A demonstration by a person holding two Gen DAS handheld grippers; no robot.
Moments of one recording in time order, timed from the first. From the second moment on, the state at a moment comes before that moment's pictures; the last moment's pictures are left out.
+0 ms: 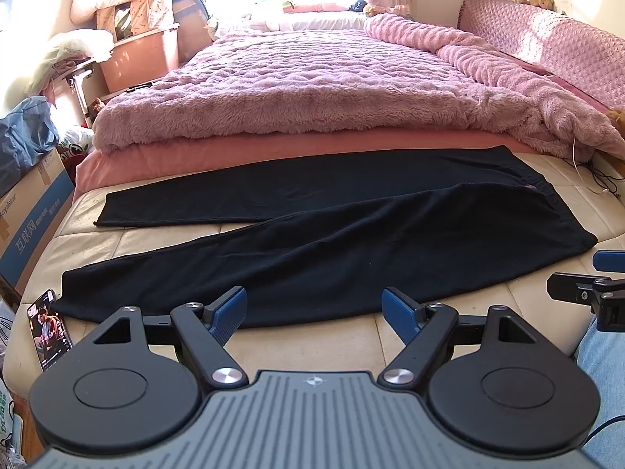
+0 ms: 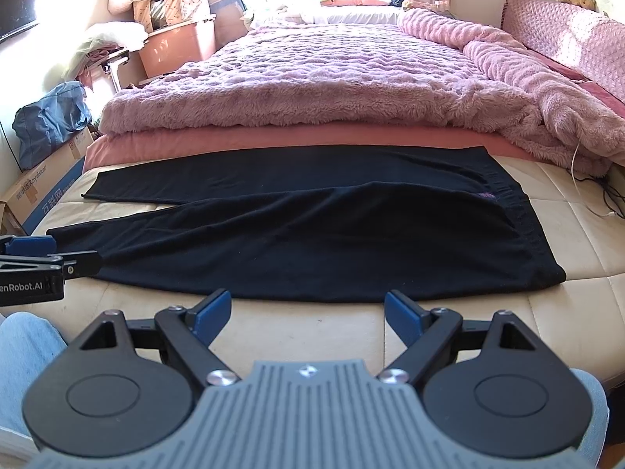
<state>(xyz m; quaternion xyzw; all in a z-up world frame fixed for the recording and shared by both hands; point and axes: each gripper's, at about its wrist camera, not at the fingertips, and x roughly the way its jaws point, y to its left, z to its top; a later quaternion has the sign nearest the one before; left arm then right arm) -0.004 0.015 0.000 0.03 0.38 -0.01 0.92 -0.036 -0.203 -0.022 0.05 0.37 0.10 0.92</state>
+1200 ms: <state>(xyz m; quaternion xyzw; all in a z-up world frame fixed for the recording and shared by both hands) 0.057 0.100 -0.128 0.38 0.45 -0.10 0.80 0.078 -0.344 -0.125 -0.38 0.41 0.18 0.80</state>
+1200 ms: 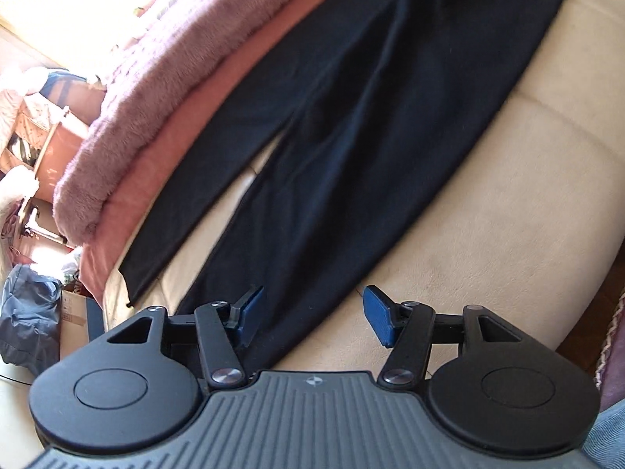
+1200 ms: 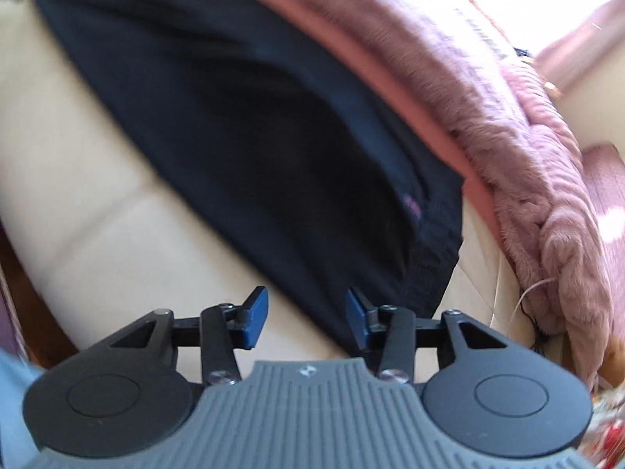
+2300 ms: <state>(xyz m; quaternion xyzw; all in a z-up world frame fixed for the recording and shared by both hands) 0.058 0.119 -0.154 0.49 0.46 -0.08 0.74 0.103 -0.373 -0.142 -0.54 0.37 0.16 0.73</state>
